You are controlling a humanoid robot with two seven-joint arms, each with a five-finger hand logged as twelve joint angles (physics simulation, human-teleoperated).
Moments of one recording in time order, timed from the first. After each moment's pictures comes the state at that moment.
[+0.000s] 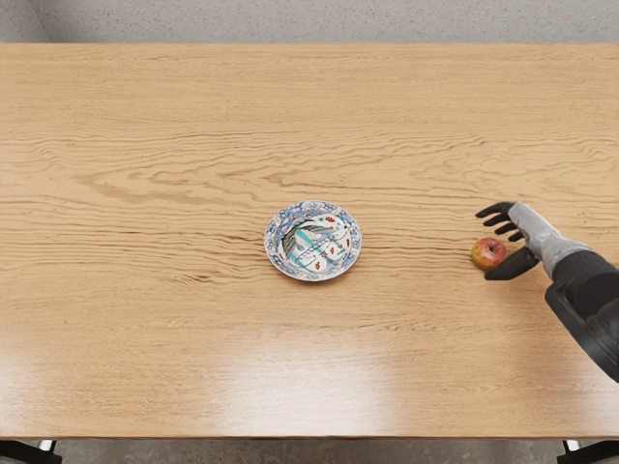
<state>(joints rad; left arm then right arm) -0.04 0.00 -0.03 -0.12 -0.03 -0.01 0.07 0.60 -0.81 0.44 1.72 -1.14 -0.47 -0.61</state>
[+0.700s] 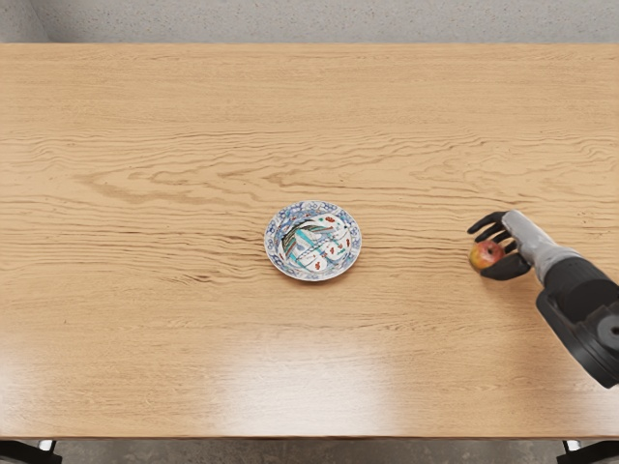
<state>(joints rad) -0.04 0.00 -0.03 -0.12 -0.03 -0.01 0.07 0.61 -0.79 0.39 1.70 -1.14 -0.49 -0.61</state>
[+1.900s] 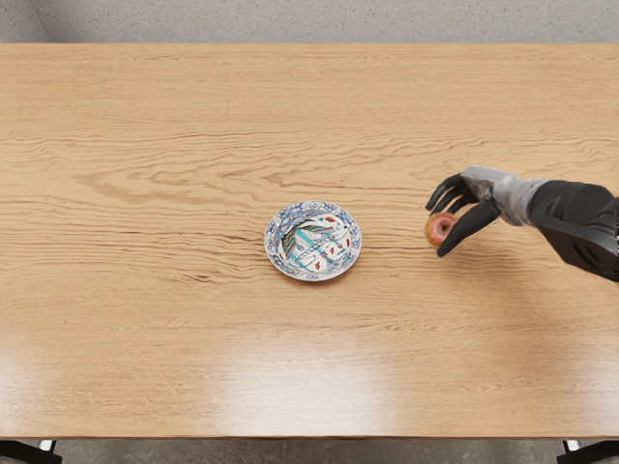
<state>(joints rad) -0.04 0.00 -0.03 -0.12 -0.03 -0.01 0.07 0.94 -0.79 0.39 1.63 -0.65 -0.14 -0.61</state>
